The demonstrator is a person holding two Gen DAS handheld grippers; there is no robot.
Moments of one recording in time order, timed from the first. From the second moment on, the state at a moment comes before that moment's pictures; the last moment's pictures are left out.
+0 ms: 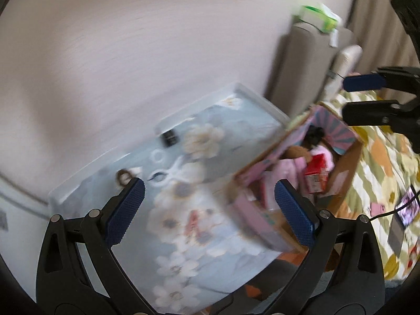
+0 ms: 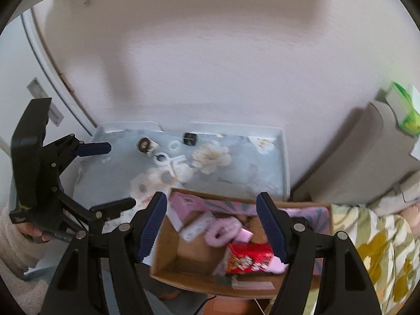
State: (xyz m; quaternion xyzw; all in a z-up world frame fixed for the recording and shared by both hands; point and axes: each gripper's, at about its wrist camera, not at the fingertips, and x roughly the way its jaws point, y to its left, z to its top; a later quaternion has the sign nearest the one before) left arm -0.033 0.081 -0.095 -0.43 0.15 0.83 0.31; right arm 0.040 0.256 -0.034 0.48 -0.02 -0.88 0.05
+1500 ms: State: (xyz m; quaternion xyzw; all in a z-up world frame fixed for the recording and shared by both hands) left arm -0.212 0.000 -0.285 -0.52 0.13 0.82 0.18; right arm -0.019 0.067 -0.273 0.52 -0.01 -0.85 -0.10
